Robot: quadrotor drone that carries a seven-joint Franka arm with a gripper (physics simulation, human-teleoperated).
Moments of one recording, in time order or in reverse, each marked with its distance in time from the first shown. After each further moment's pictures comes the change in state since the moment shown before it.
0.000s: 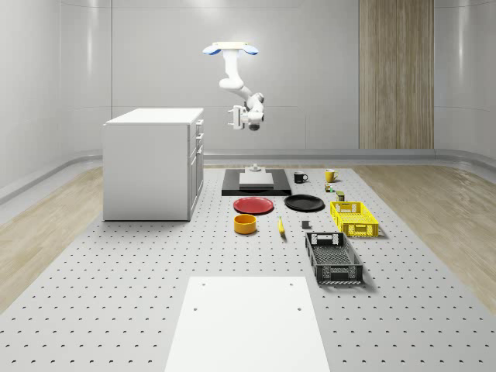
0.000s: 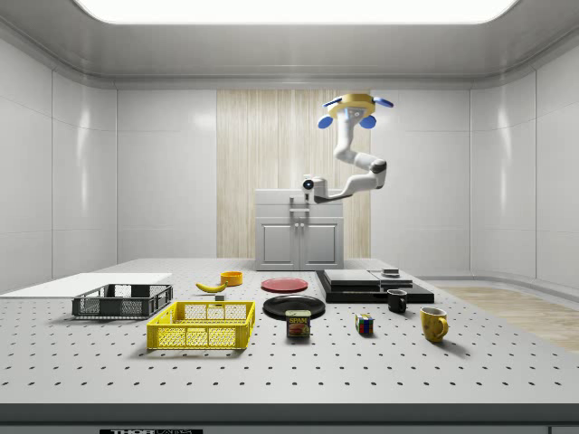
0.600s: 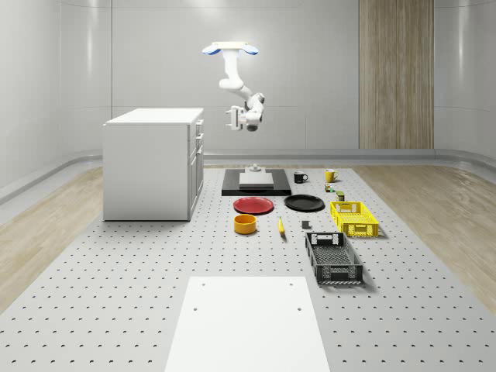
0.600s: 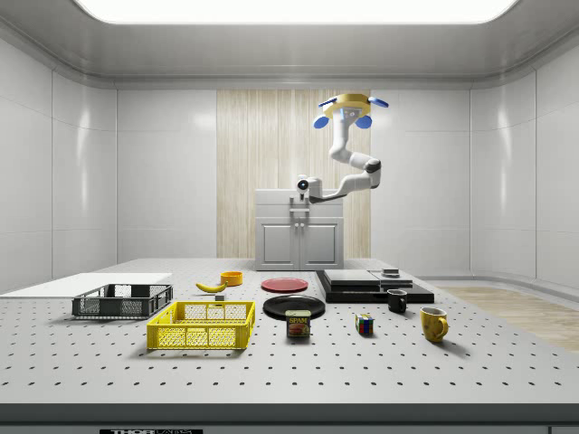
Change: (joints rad) arm 0.021 -0.016 0.039 -0.040 0.022 0.065 0.002
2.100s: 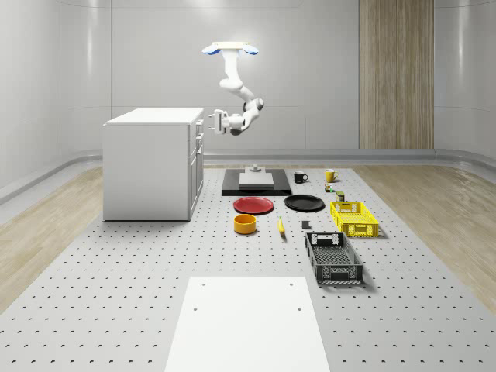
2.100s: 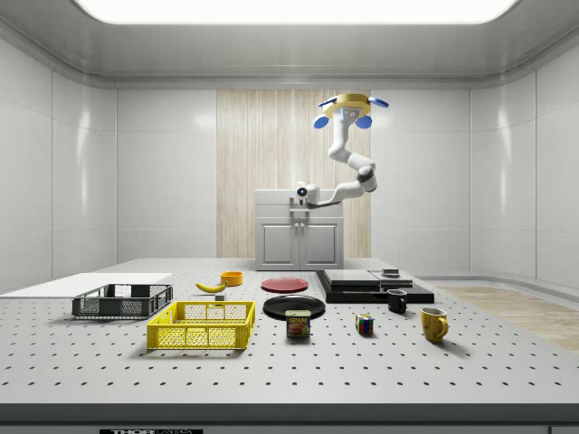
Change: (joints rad) arm 0.122 0.098 0.289 -0.055 0.288 0.291 -0.043
